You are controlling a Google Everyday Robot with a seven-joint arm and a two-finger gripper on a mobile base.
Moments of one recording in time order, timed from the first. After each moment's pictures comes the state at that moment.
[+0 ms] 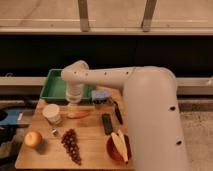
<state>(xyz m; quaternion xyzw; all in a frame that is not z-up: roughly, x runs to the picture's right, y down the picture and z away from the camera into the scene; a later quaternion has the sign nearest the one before) -0.170 0.105 0.813 -0.39 -0.08 0.08 0.91</state>
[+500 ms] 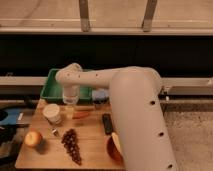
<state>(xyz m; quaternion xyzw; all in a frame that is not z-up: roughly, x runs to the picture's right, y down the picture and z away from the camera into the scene) -0.183 0.122 0.834 -0.41 -0.05 0.06 0.91</state>
